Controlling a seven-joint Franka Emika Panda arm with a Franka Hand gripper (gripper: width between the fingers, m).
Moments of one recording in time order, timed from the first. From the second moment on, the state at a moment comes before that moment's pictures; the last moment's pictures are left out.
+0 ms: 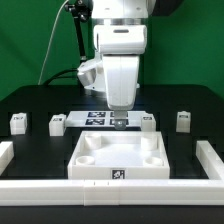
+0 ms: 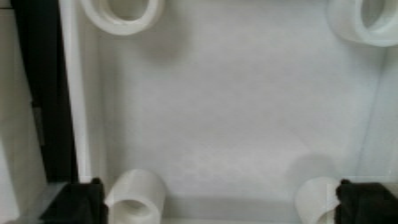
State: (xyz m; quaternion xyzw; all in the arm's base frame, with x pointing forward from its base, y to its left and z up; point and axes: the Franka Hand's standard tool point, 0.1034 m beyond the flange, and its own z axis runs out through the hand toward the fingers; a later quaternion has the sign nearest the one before) arm 0.554 0.001 0.084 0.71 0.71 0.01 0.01
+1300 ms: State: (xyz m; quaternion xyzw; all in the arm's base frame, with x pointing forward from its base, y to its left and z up) arm 0.455 0.013 0.036 0.71 0.70 0.00 -0.01
